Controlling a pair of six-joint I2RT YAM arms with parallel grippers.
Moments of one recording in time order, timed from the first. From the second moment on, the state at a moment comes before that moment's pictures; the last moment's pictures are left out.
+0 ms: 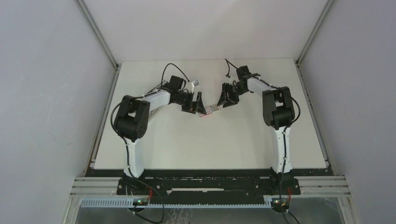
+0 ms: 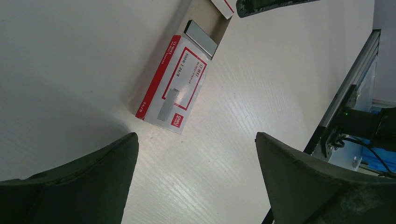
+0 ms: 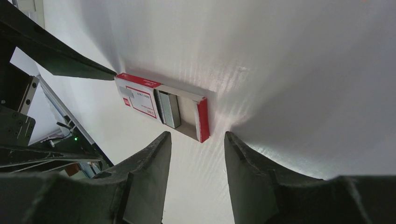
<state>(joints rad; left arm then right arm) -0.37 2.05 1.37 -0.31 0.72 -0.20 0.23 2.29 1.73 -0.68 -0.70 0.21</state>
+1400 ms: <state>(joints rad) -0.39 2.07 1.37 -0.28 0.74 -0.22 0.31 2.33 1.76 -0.67 -0.81 0.20</state>
